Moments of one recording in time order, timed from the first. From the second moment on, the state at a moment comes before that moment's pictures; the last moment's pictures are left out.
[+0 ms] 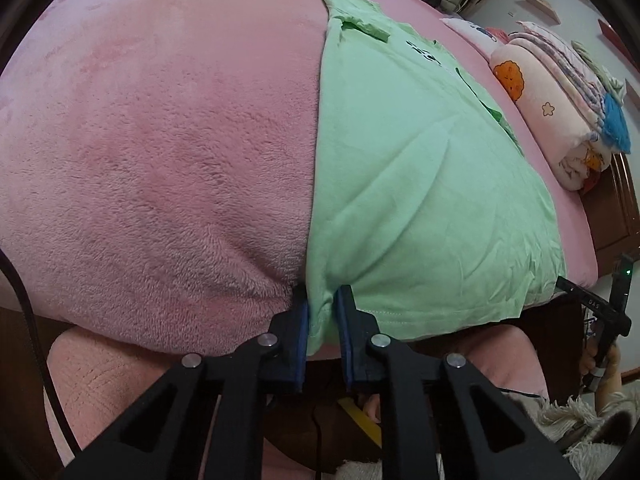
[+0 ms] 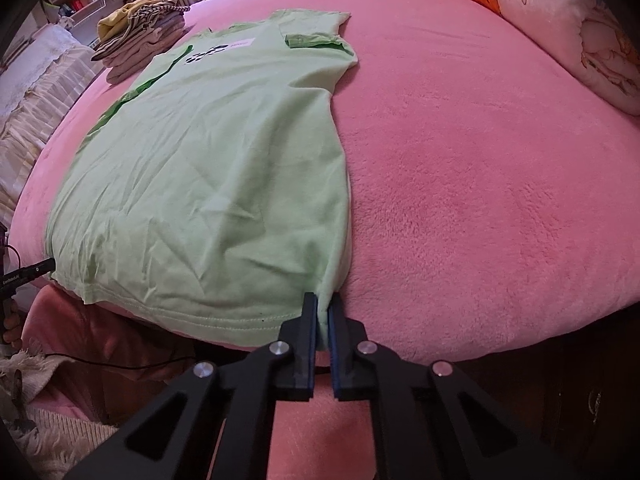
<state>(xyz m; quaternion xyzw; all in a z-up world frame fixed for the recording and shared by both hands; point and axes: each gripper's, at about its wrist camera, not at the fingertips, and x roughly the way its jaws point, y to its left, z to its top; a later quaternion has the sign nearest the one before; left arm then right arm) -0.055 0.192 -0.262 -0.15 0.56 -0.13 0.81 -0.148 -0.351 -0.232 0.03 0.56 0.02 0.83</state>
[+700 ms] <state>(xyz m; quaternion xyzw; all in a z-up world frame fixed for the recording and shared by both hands) -0.061 0.204 -0.231 -0.18 0.52 -0.15 0.82 -0.170 -0.338 -0.178 0.03 0.52 0.01 0.85</state>
